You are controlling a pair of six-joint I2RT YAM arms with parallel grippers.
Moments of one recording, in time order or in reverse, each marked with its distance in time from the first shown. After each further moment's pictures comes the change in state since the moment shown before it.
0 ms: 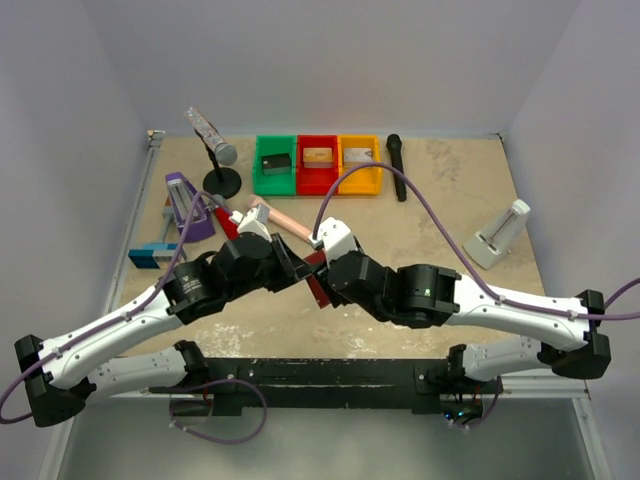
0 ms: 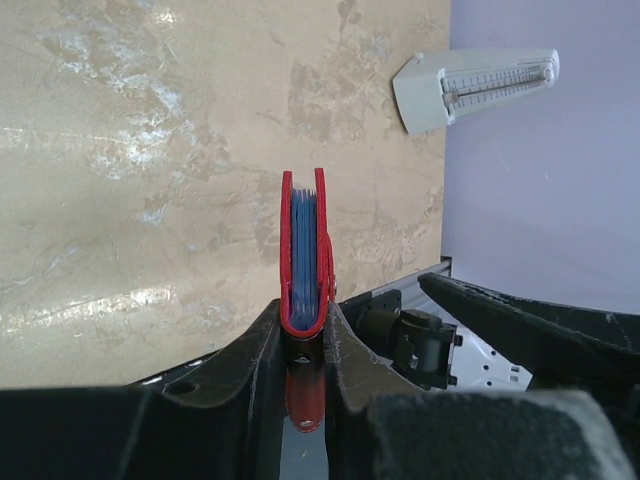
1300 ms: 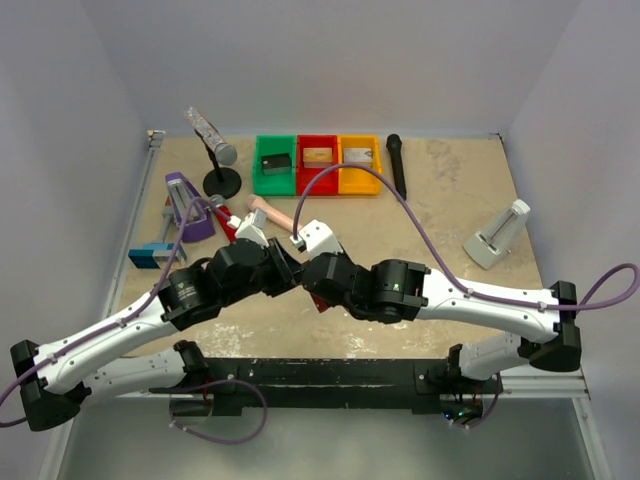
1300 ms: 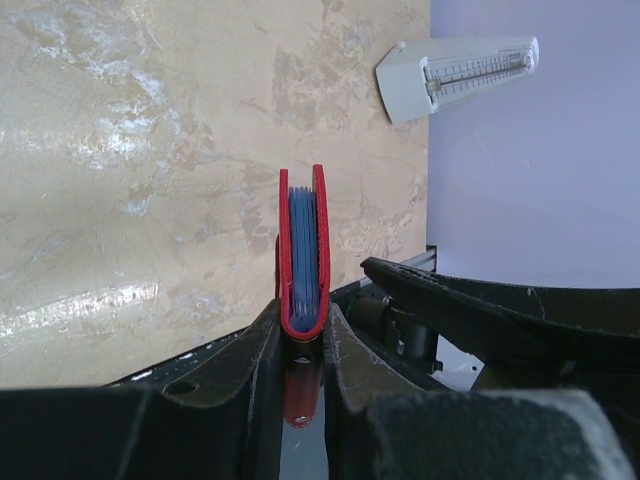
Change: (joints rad) left arm -0.011 -0.053 -0.053 0.045 0.023 -0.018; right arm 0.000 0.151 0.098 -0.116 0.019 0.080
